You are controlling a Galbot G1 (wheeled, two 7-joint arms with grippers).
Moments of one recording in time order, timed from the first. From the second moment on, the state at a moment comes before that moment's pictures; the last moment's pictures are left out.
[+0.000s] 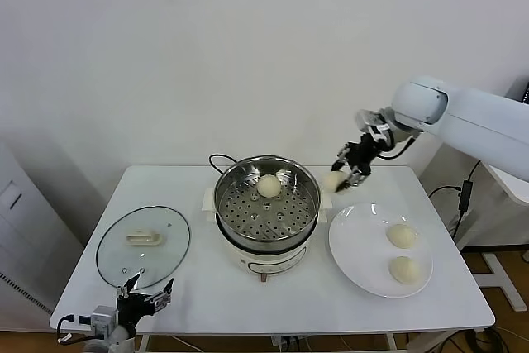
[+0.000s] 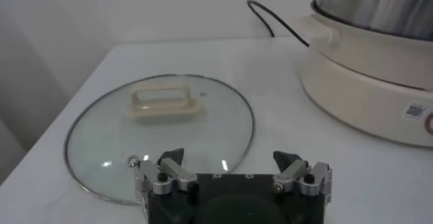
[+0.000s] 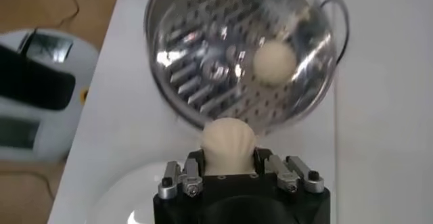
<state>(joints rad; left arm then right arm) 1.56 -0.99 -0.43 -1.94 -0.51 0.28 -0.18 0.78 0.79 -1.44 1.35 0.65 -0.19 -1.07</state>
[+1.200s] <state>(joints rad) 1.55 -0.99 -0.42 -1.92 -0.51 0.27 -0.18 0.56 1.22 -1.40 1.21 0.79 -0.41 -0.75</state>
